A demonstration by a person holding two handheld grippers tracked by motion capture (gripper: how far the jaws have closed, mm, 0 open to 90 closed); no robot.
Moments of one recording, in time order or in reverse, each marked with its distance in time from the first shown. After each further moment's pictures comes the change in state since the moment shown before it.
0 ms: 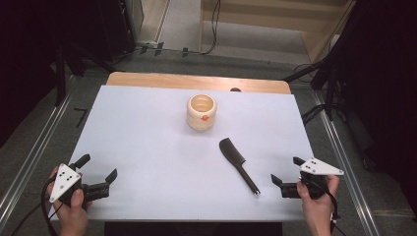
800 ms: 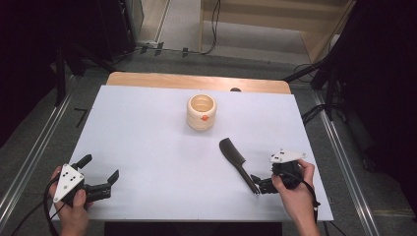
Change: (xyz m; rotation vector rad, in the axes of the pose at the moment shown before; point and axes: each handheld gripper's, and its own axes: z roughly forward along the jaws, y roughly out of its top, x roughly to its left) left arm -0.004 0.000 0.002 0.015 -0.004 0.032; right arm 0.038 0.040 0.036 0.230 0.042 -0.092
